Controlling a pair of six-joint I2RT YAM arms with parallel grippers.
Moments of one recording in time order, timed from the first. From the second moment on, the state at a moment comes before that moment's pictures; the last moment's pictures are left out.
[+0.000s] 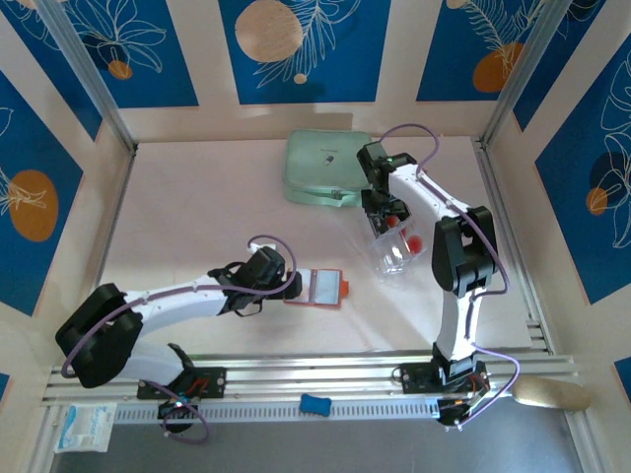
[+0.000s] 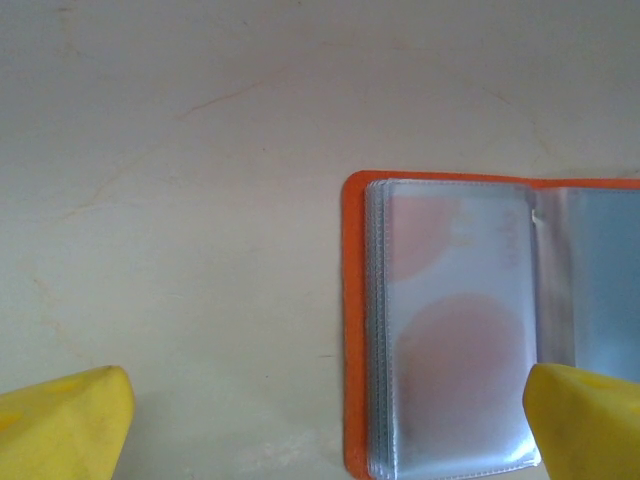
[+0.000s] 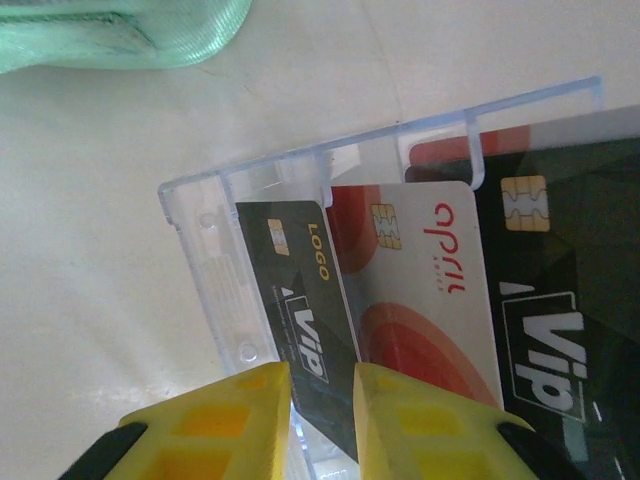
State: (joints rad) left arm -0.83 1.36 0.63 -0.26 -0.16 -0.75; right arm 0.36 1.96 1.64 -1.04 0.19 0.32
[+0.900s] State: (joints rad) left arm -0.83 1.36 0.63 -0.26 -0.15 -0.75; right arm 0.37 2.00 1.65 -1.05 0.19 0.28
